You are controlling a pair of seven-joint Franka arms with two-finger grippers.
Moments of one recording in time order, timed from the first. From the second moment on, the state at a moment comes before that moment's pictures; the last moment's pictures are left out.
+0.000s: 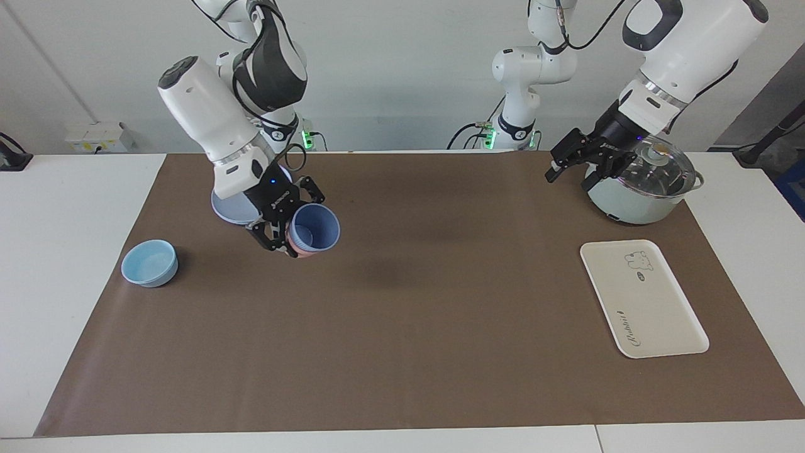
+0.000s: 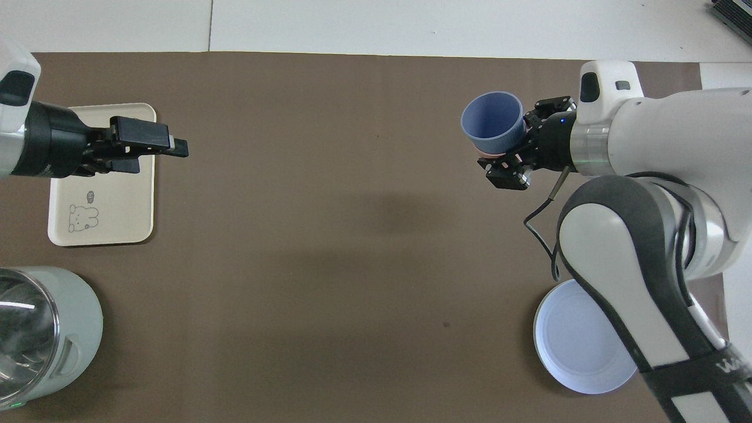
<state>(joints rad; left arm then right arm) -0.05 0.00 -0.08 -1.66 -0.51 1.84 -0.17 0.35 0.09 -0.10 -1.80 0.37 2.22 -0.86</state>
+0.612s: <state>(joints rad) -0.35 0.16 -0.09 -1.67 -0.70 2.28 -0.43 0.50 0.09 -0.10 -1.72 0.11 2.09 -0.74</state>
